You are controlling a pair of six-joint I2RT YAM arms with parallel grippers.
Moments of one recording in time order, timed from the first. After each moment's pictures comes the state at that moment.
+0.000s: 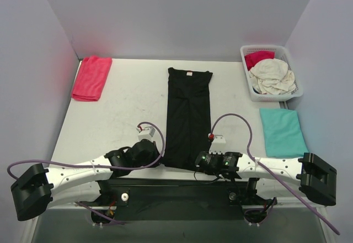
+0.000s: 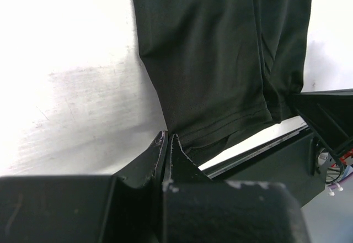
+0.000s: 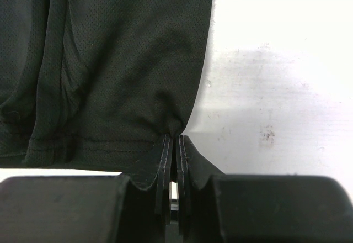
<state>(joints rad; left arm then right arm) -1.03 1.01 0.42 -0.18 -0.21 -1.00 1.19 1.14 0.47 -0.58 0.50 1.13</state>
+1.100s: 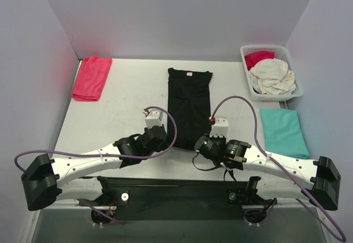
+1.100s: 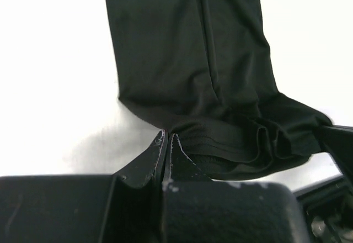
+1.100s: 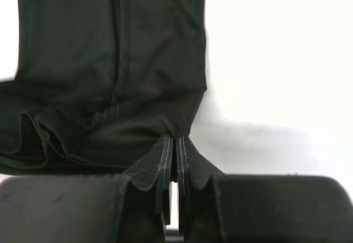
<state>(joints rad) -1.07 1.15 0.70 -0.23 -0.48 -0.87 1.13 1.09 0.71 -0.72 0.72 0.97</state>
